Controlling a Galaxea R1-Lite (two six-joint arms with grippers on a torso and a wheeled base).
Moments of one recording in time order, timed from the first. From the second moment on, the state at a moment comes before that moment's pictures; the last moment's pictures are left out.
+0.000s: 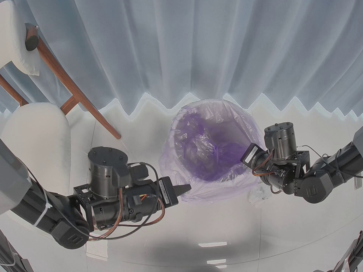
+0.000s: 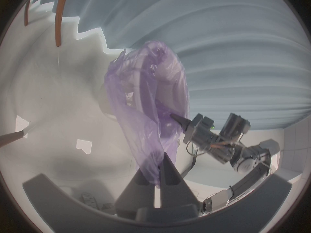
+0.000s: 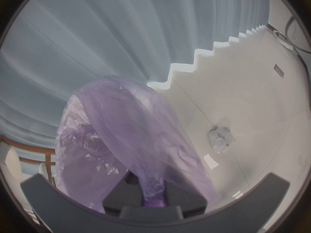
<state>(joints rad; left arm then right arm) -0.69 1.83 -0.60 -0.91 -0.23 -0.86 0.59 1.89 -0.86 -0.51 -0.39 0.89</state>
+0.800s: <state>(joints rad) -0.59 1.96 -0.56 -0.99 -0.14 -0.66 0.56 1.85 -1.04 -0.23 -0.39 1.15</state>
